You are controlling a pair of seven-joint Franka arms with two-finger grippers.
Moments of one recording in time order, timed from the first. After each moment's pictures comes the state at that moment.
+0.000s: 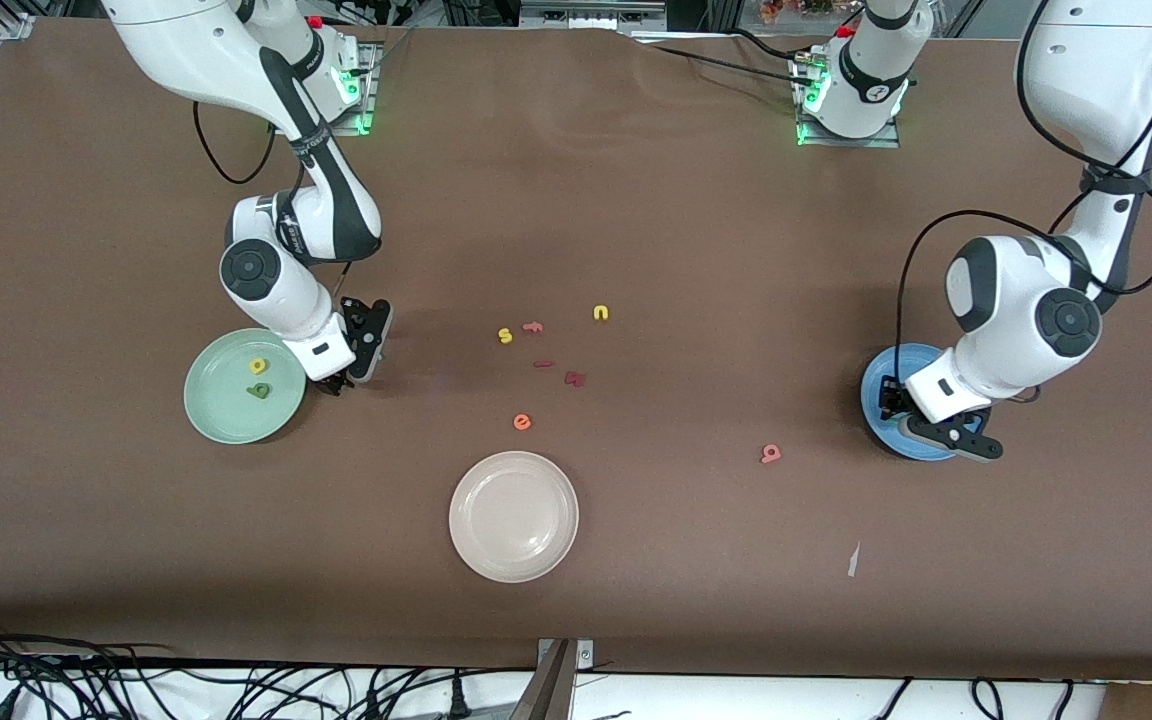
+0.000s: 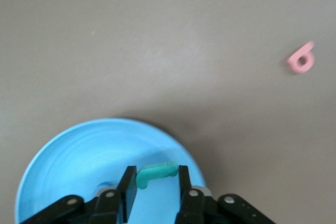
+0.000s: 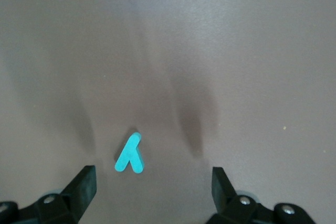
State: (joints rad) left arm -0.04 0.46 0.03 -1.94 -0.09 2.43 0.38; right arm 0.43 0.45 -0.14 -2.14 0.12 2.59 -1.15
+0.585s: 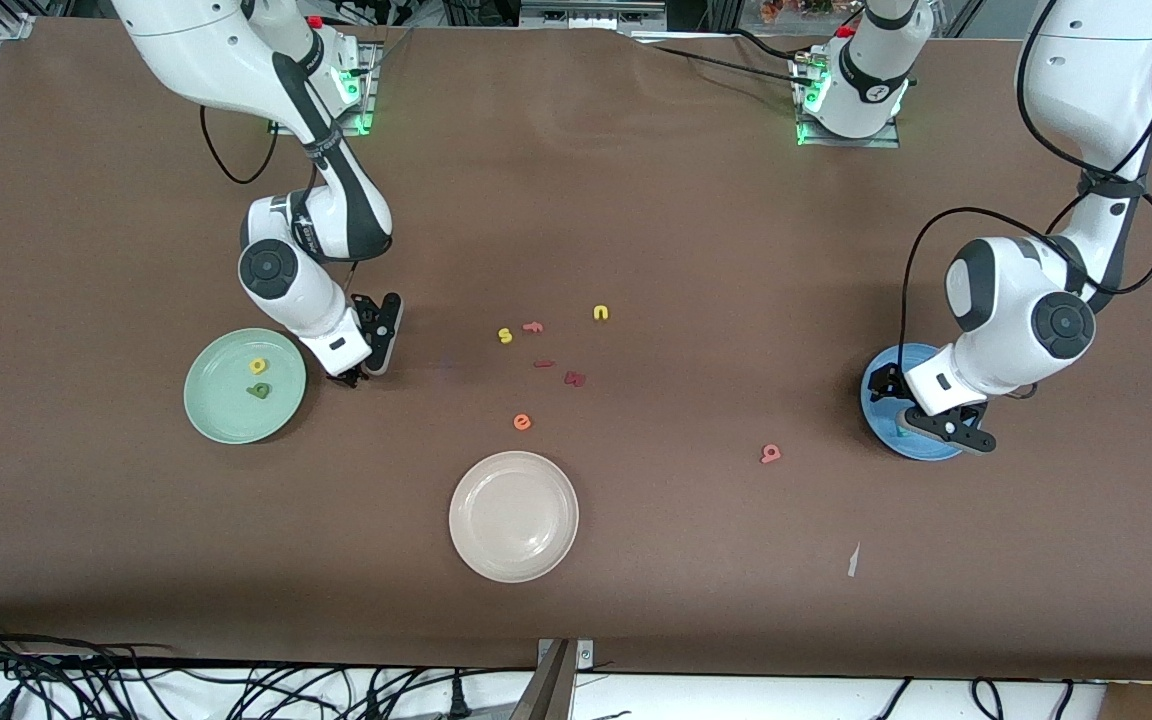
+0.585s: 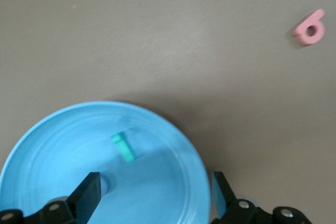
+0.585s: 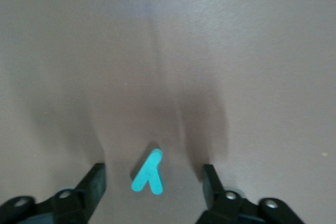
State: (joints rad) left arm -0.06 0.47 0.03 -1.96 -0.09 2.44 0.40; right arm 0.44 0.48 -0.11 -2.16 0.12 2.62 -1.17
